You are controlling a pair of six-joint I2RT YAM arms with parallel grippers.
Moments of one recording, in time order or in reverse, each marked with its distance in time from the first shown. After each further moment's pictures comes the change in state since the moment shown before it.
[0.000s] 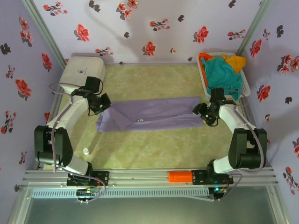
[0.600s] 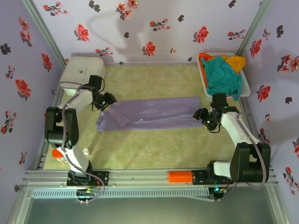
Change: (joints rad) left arm 0.037 0.189 0.027 0.141 0.104 0.033; right arm 0.000 -0.163 -0.092 -0.062 -0.026 -0.024
